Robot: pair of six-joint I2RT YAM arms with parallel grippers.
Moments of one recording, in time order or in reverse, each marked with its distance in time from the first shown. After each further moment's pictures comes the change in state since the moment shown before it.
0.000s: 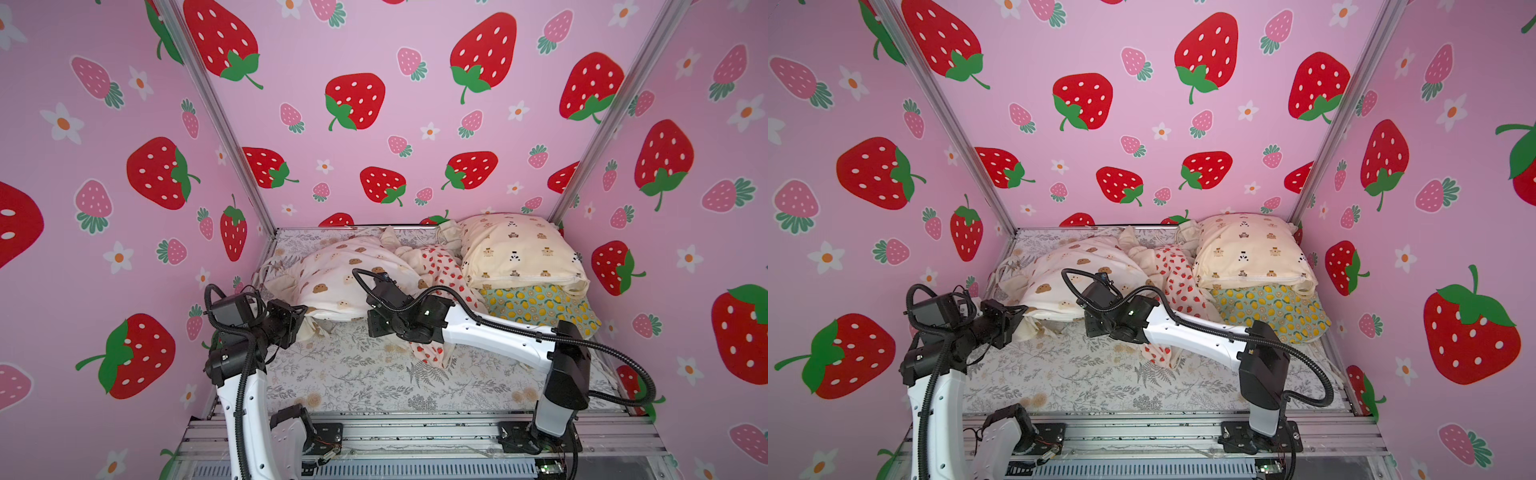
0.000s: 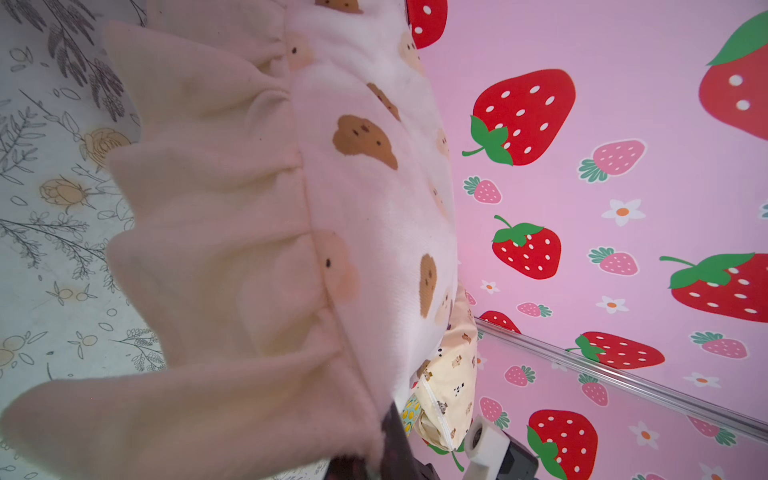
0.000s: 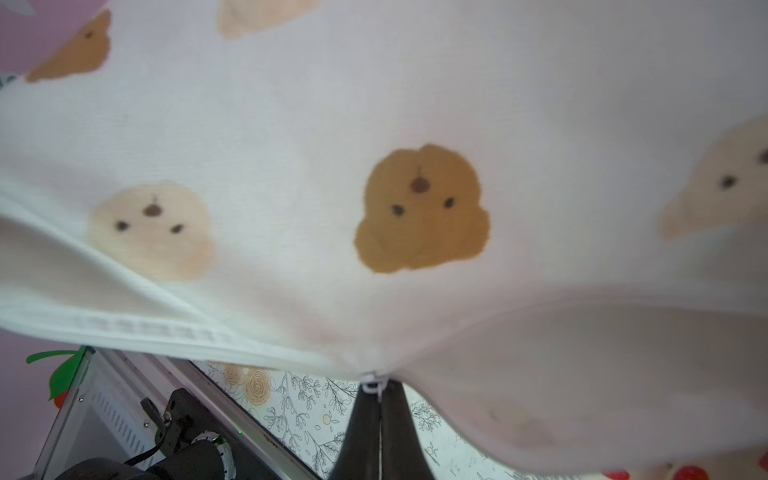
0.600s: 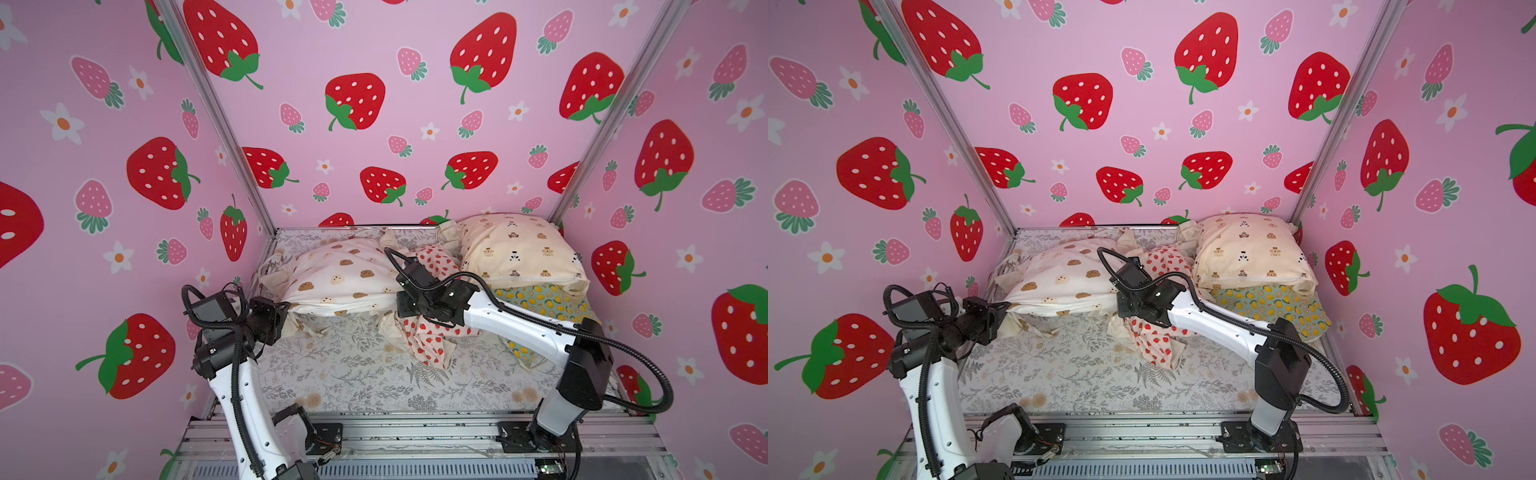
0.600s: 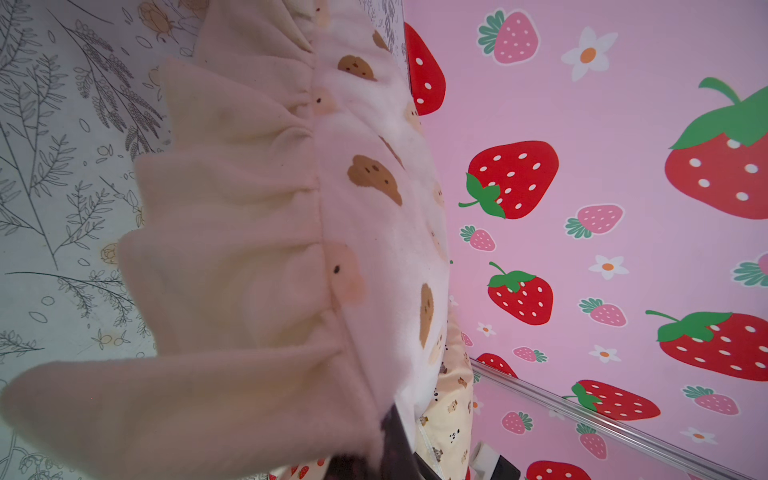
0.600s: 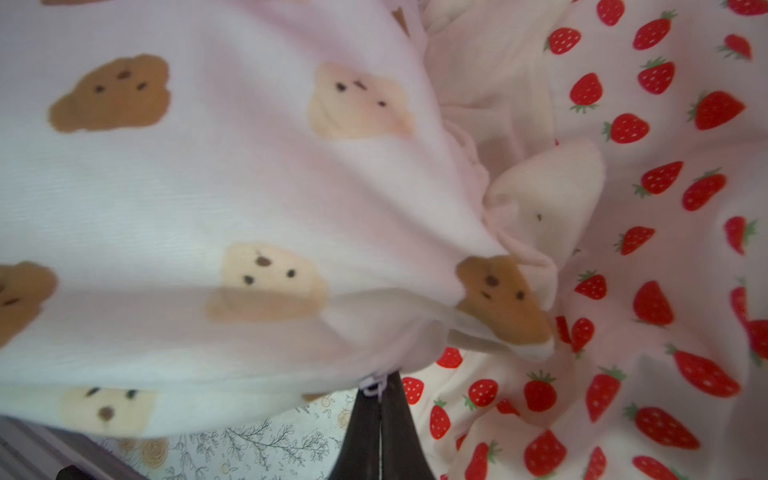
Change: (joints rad) left arm 0.146 0.065 0.056 -0.021 0.006 0.077; right arm -0.189 -0.089 -0.091 -0.049 0.048 -0.105
